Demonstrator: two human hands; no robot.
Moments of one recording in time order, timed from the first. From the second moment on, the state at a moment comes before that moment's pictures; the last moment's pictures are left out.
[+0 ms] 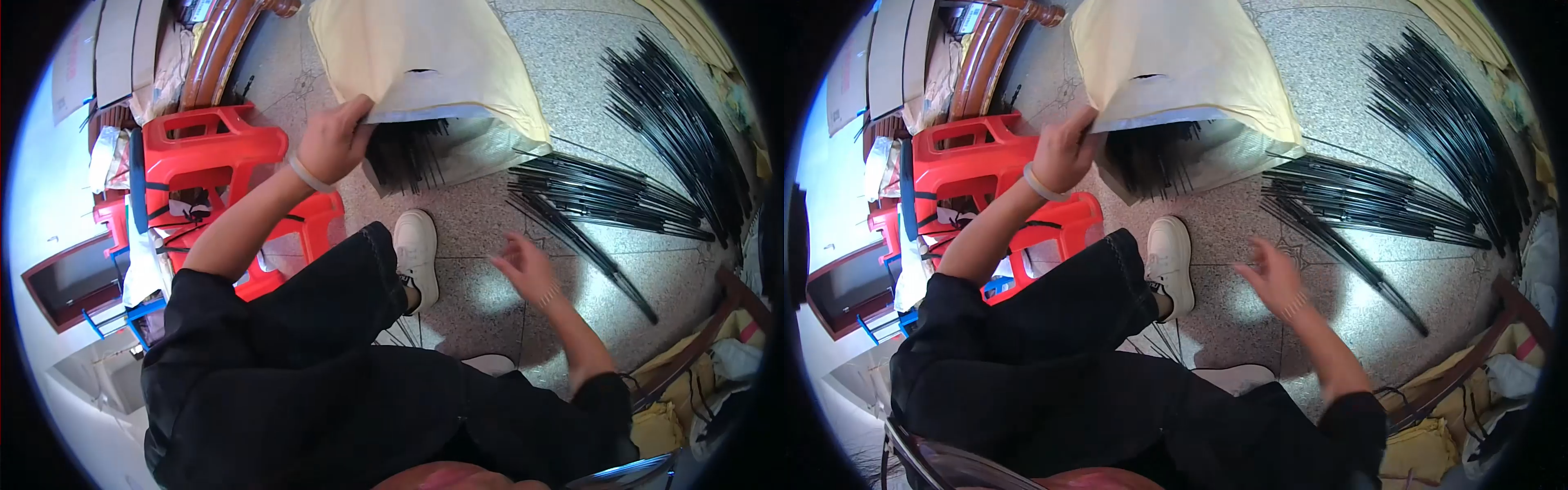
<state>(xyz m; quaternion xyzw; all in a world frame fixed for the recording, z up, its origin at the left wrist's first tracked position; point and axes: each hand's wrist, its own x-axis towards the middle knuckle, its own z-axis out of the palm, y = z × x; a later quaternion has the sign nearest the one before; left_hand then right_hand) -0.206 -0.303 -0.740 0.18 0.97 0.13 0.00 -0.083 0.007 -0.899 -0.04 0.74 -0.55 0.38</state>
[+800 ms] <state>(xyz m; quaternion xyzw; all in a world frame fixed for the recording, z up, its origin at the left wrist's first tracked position) -0.241 -0.306 -0.780 0.30 0.90 0.28 0.14 -0.239 -0.237 -0.975 -0.28 0.81 -0.49 0.15</state>
